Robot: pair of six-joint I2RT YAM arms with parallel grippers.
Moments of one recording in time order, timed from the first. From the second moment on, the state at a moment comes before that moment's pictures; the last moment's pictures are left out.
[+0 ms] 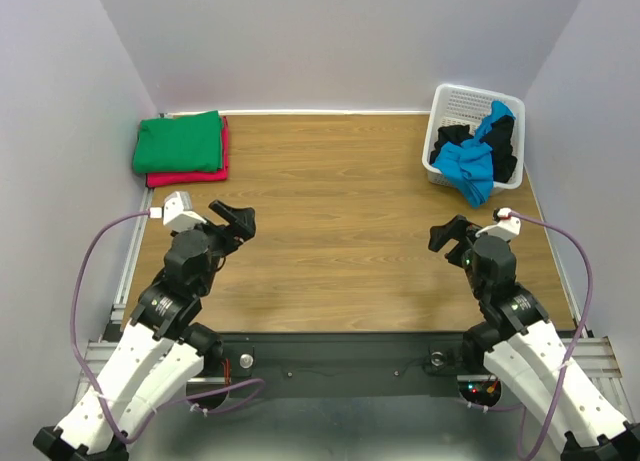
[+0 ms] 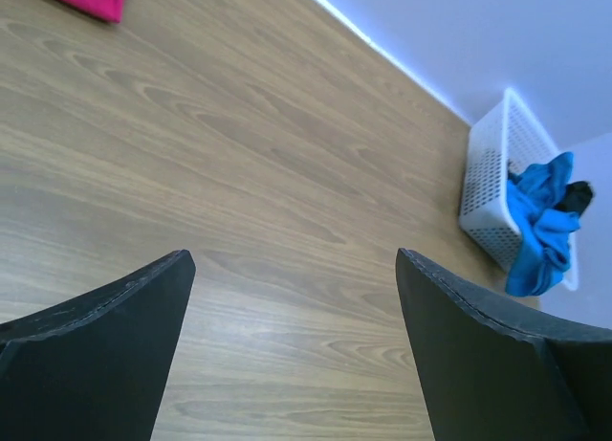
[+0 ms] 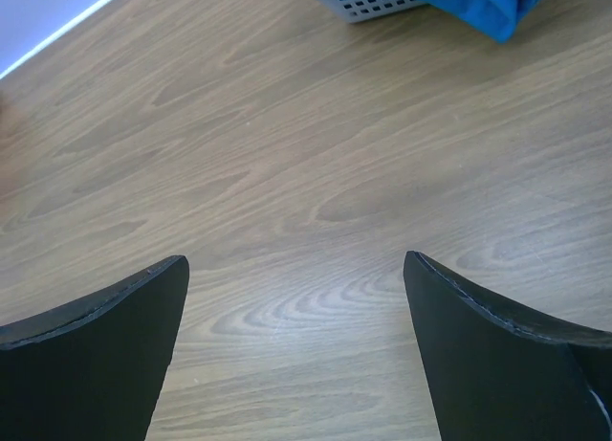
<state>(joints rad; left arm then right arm) -0.51 0.50 0.62 -0.36 -0.41 -0.79 0.40 0.47 0.42 -0.31 0.42 0.63</state>
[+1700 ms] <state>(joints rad) -0.51 0.55 0.56 -0.27 -0.36 -0.81 0.11 1.81 1.46 -0.42 0.74 0.32</state>
